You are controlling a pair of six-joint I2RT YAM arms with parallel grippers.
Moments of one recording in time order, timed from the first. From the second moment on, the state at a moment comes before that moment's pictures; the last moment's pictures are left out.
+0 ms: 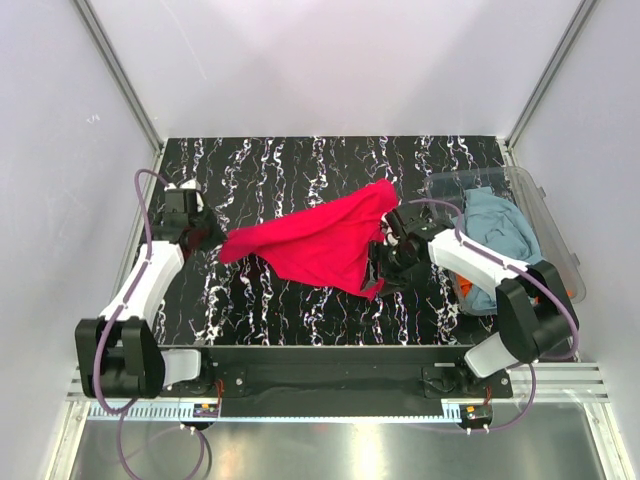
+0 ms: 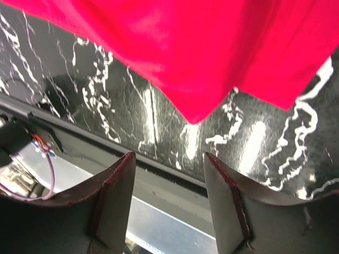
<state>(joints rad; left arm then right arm) -0.01 1.26 0.90 -0.49 0.11 -0.45 0.50 1.51 0.96 -0.68 -0.38 0.58</state>
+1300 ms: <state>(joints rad) -0.01 1.22 0.87 -0.50 0.21 -0.47 0.51 1.51 0.80 -0.54 -0.22 0.72</state>
